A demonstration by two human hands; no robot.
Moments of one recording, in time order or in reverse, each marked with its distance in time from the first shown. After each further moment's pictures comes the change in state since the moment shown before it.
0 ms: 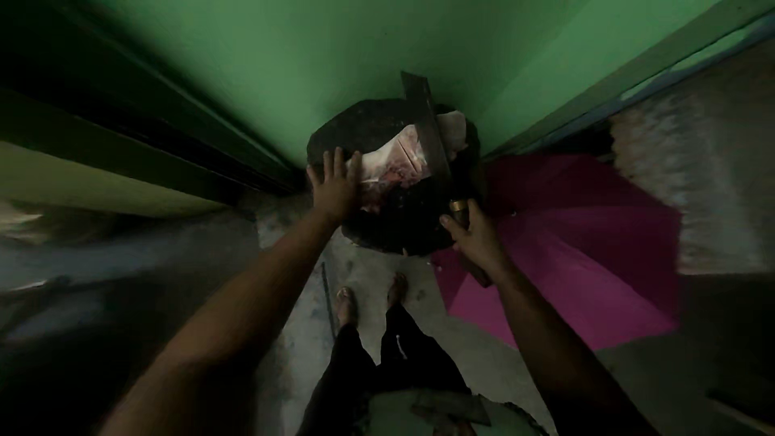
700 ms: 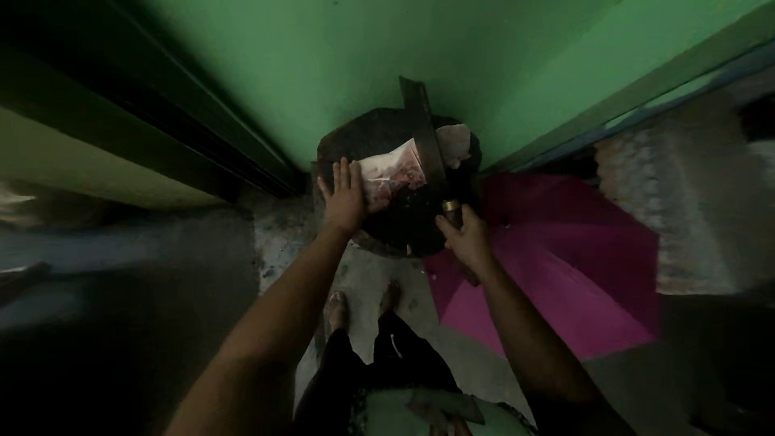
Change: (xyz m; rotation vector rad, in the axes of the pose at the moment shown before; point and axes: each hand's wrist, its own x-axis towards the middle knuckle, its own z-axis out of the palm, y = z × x) left_hand -0.023 -0.012 0.037 -0.123 0.237 -0.053; right_hand -0.018 -0.023 0.022 -0.008 0.129 -0.077
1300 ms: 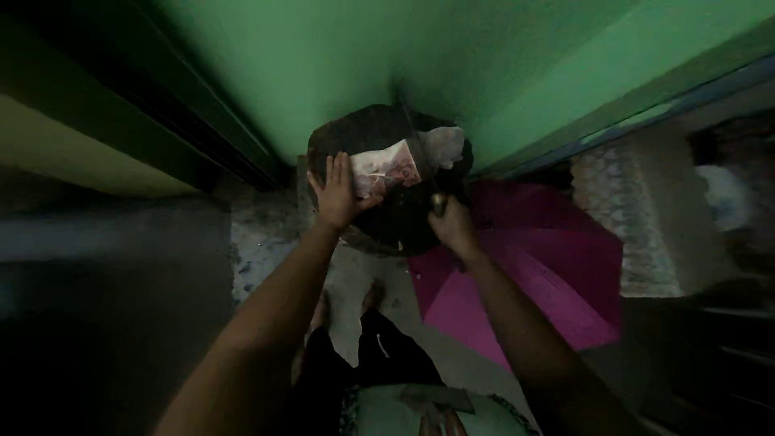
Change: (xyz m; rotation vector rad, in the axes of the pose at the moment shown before) left_hand -0.001 -0.018 0.026 -0.127 0.191 0.059; right_hand 0.008 -0.015 0.004 -0.227 0.226 -0.163
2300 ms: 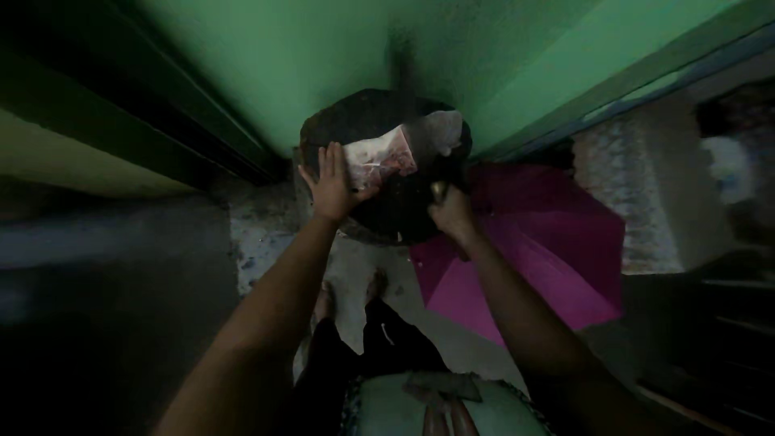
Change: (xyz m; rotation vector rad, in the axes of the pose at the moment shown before) left_hand -0.003 0.004 -0.002 -0.009 -0.034 -0.024; right_hand 0.002 0.002 -0.001 0.064 -0.075 0.119
